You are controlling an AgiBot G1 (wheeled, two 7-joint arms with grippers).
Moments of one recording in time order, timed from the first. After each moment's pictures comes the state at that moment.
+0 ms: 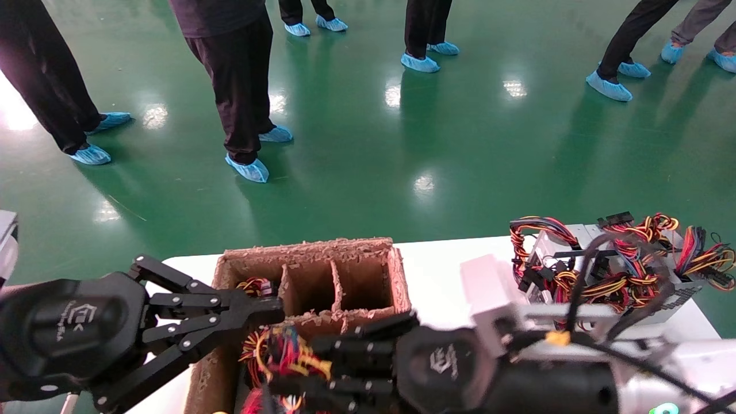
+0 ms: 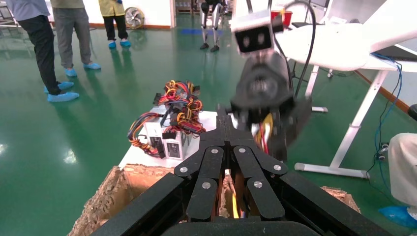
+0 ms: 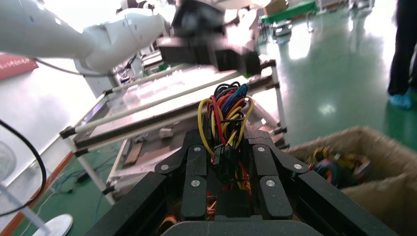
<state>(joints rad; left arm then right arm) -1.10 0.56 0.41 -1.26 0.64 1.44 -0.12 1.04 -0.88 -0.42 1.24 -0.80 -1.41 0.28</state>
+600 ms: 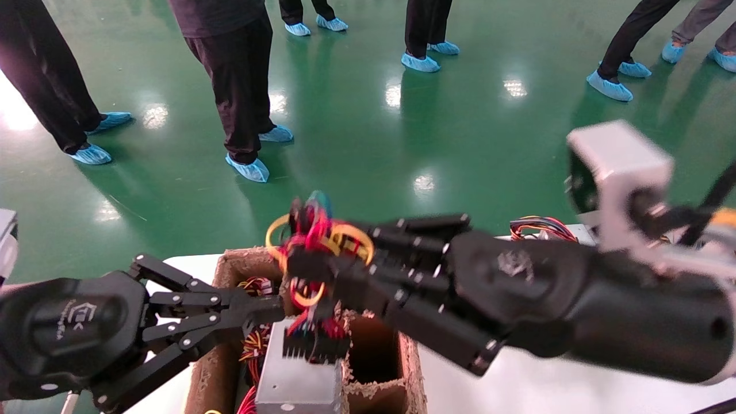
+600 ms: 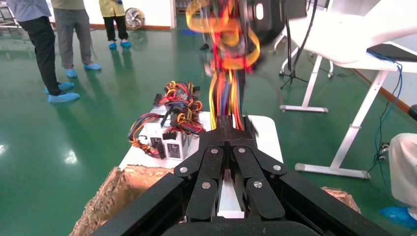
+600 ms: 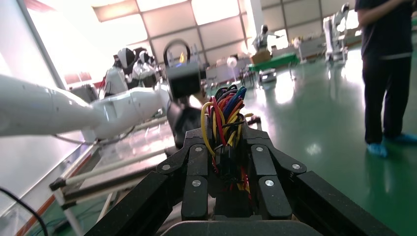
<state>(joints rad) -1.10 0.56 0.41 -1.26 0.64 1.44 -0.11 1.09 -0.81 -0.32 1.33 -0.66 -1.34 0.39</state>
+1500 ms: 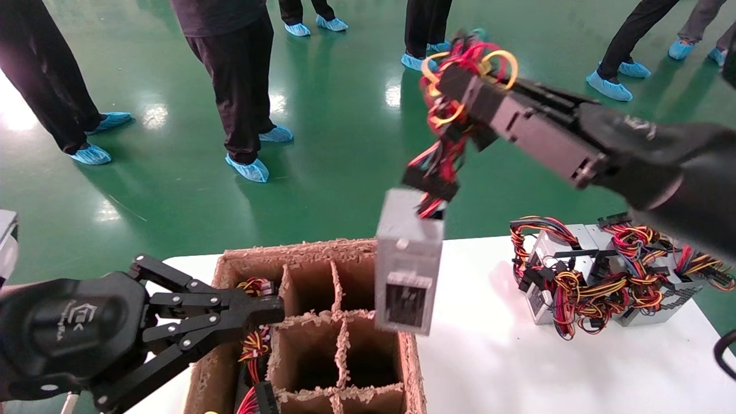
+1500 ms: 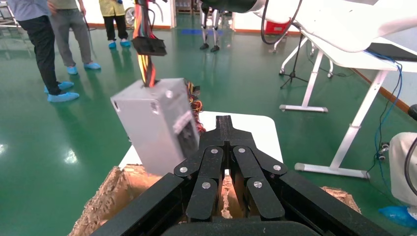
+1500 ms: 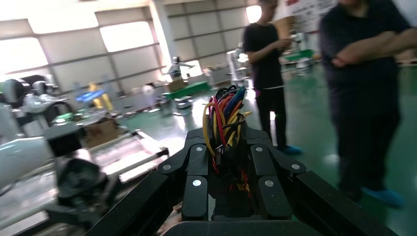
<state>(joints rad) -1.10 0.56 0.41 -1.26 0.64 1.44 -0.11 1.04 -0.68 -0.18 1.34 -0.63 -1.10 0.40</state>
